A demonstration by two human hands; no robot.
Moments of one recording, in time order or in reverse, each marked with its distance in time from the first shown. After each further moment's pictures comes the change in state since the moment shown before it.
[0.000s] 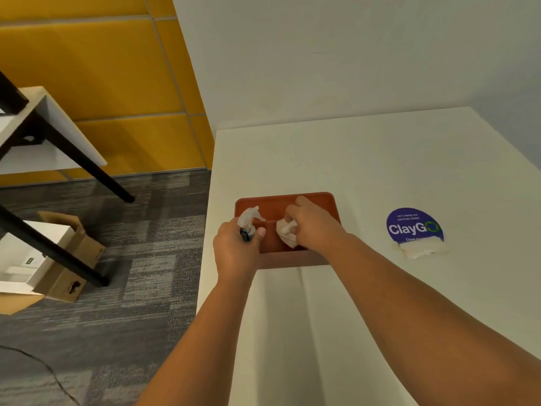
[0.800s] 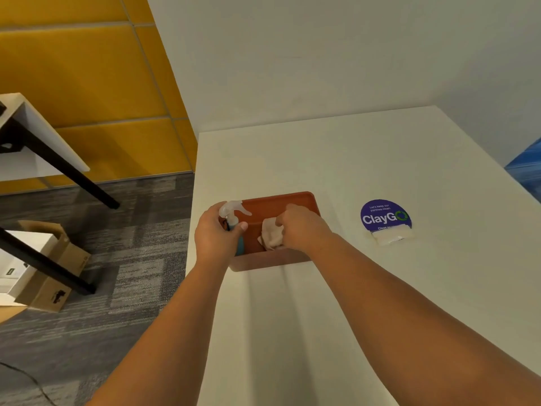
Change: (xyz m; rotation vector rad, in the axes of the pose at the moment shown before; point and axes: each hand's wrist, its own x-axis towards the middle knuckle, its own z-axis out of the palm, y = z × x) left_hand 0.005 0.009 -0.010 -0.068 -0.081 0.005; right_hand -0.032 -0.013 -0.026 0.006 -0.231 0.279
